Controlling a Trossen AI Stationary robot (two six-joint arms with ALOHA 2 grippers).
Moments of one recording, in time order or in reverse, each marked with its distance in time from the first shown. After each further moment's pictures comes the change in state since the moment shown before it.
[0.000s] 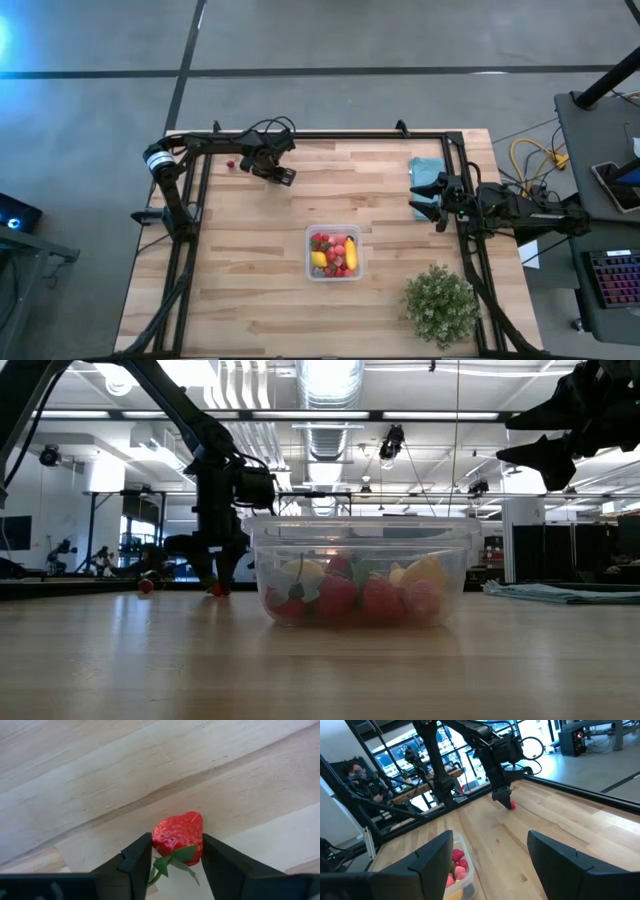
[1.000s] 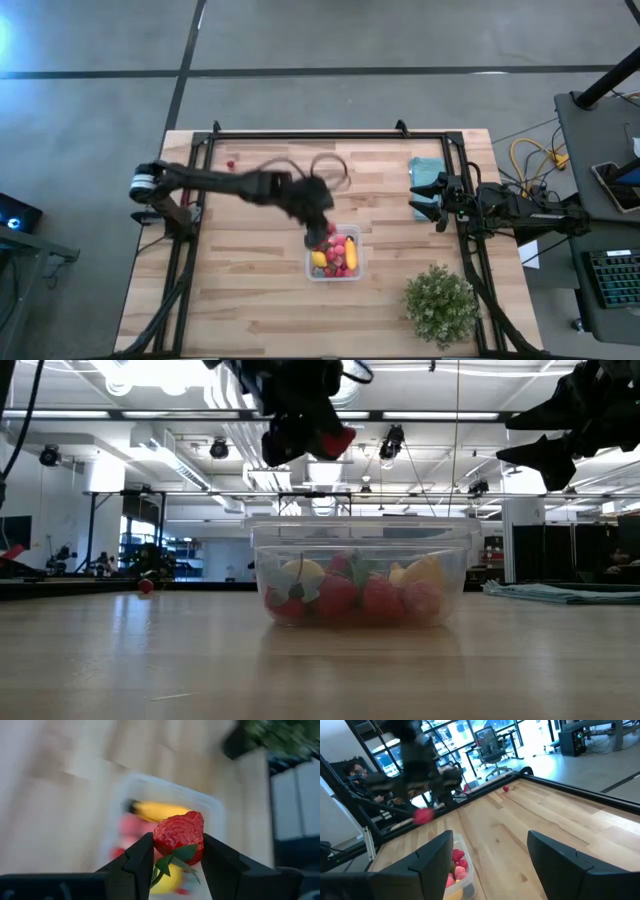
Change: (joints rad) left arm -0.579 -0.134 0.258 0.210 0.247 0.216; right arm 0.000 0.000 0.000 -0.001 0.000 0.000
